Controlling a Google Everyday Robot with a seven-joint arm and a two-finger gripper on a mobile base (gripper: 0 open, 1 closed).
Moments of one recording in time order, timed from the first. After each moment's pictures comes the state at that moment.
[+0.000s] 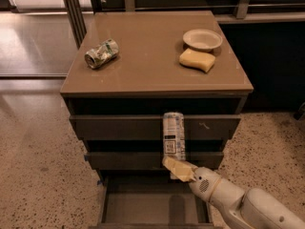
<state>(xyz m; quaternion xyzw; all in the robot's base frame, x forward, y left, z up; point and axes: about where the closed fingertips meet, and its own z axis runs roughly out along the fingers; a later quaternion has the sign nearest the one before) 0.468 -0.073 0.644 0.02 0.75 0.50 0.43</state>
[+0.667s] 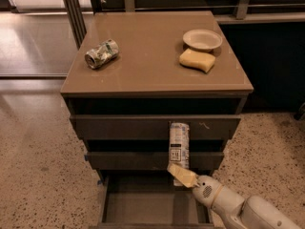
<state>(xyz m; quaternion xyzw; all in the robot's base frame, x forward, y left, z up) 0.467 -0.090 0.591 0.08 0.75 0.52 0.40</state>
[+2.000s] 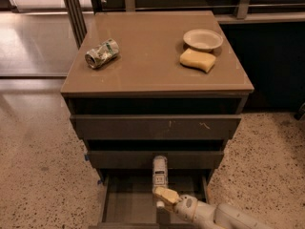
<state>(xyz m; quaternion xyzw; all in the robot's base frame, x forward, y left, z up) 0.450 -0.031 0.405 0.20 0.72 0.65 0.13</state>
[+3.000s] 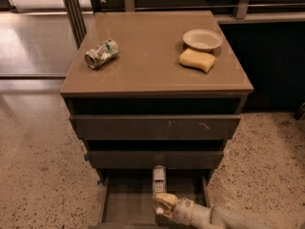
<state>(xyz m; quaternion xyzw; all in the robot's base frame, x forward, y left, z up) 0.460 -0.031 0.334 0.29 0.69 0.67 0.02</state>
